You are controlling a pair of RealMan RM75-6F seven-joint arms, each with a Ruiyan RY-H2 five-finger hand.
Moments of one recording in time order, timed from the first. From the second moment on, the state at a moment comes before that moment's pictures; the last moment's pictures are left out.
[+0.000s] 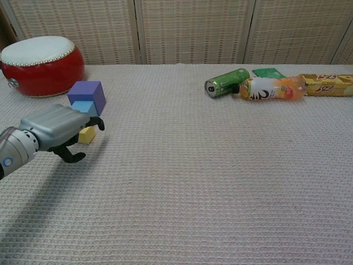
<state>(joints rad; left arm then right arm) -0.65 -1.68 -0.09 -1.38 1.04 1.11 0.78 0.15 -1.12 0.05 -1.74 -1.23 1.30 -0.32</state>
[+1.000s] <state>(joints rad) -0.66 -1.70 -0.10 -1.34 0.91 1.11 0.90 0.15 -1.11 0.05 -1.75 -1.23 1.31 -0.32</state>
